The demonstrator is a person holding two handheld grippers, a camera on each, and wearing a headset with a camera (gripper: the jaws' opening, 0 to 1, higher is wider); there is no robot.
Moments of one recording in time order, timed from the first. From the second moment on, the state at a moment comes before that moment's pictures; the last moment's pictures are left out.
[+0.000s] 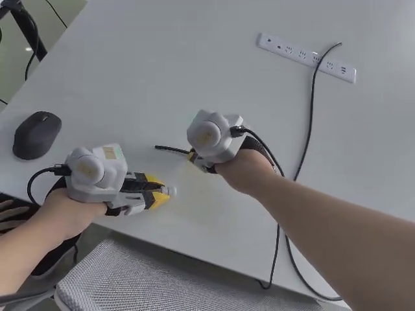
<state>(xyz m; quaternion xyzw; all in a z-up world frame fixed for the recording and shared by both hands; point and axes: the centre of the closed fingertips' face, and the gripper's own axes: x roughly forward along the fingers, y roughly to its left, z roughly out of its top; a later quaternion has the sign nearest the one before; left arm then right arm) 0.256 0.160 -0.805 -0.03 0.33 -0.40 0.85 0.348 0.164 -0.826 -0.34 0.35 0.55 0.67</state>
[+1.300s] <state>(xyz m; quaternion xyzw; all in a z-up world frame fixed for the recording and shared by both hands) 0.258 0.161 -0.802 -0.03 0.33 -0.40 0.86 0.364 0.151 -0.797 -0.30 0.35 0.52 0.72</state>
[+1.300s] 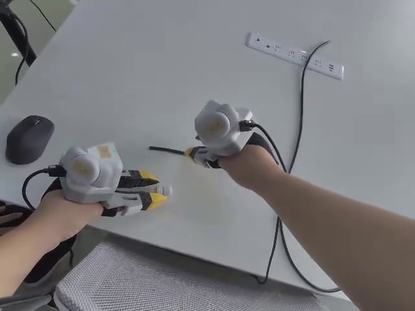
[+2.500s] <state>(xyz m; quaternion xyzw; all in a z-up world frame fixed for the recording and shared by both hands) 0.236 0.158 -0.728 -0.08 0.29 -0.38 0.87 0.324 0.058 -0.638 -0.12 0.24 0.46 0.85</state>
